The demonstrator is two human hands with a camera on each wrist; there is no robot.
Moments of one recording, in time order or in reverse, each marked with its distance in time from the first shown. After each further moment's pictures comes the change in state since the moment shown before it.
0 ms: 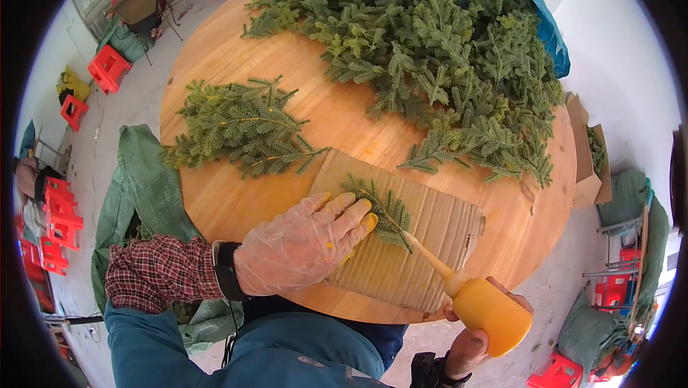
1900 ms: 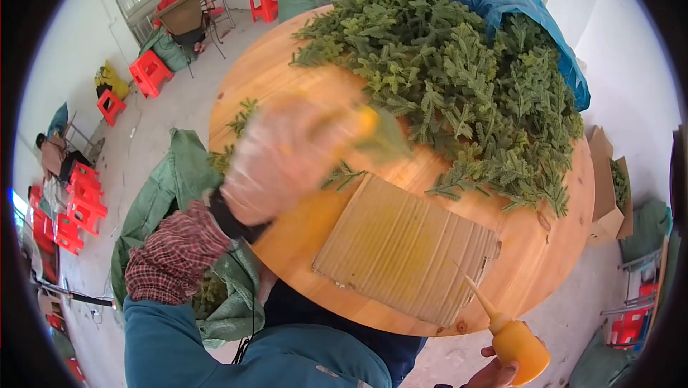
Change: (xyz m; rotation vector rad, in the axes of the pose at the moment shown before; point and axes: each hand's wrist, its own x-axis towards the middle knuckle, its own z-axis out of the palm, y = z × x) left_hand -0.010 -0.065 -0.054 0.507 0.509 -0.317; right_hand -0.020 -0.003 -0.047 0.088 0.083 0.013
